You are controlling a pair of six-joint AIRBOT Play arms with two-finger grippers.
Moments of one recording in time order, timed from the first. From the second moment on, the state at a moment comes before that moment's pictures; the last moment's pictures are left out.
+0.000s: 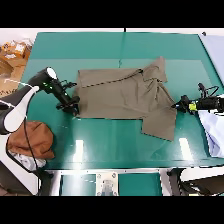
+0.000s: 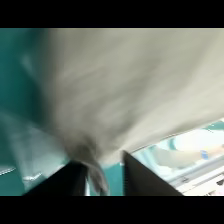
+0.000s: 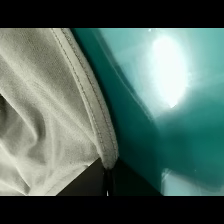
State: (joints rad) left arm -0.08 -1.87 1.46 1.11 -1.55 -1.53; right arm -0.57 -1.62 1.04 -0.83 1.14 1.11
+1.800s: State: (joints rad) left arm -0.10 -0.94 1.97 1.29 -1.23 -1.42; right arm -0.78 -0.63 1.49 -0.43 0.91 1.22
